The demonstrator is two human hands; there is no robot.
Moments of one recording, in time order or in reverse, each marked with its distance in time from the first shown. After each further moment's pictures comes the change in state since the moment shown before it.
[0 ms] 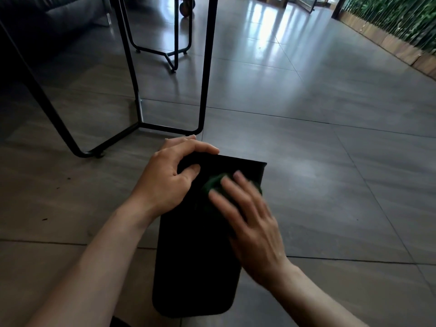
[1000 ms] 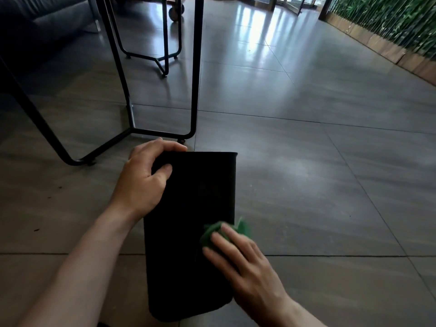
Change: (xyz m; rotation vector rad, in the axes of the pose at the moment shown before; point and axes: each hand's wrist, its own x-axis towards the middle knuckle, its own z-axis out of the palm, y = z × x) left_hand 0.002 -0.026 -0.010 0.026 0.113 -0.034; right_hand -0.070 -0.012 0.004 -0.058 -0.144 -0.125
